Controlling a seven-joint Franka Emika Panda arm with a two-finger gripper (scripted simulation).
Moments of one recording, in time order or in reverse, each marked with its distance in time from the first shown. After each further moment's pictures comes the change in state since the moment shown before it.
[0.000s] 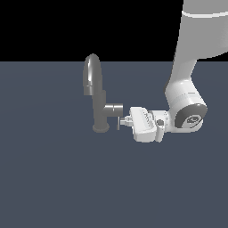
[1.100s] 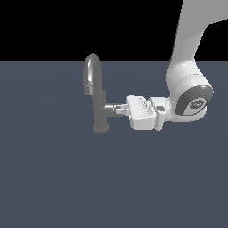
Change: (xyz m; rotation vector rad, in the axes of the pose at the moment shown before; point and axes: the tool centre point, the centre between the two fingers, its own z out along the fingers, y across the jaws) arm -0.059 0.015 0.016 -0.012 -0.007 -0.001
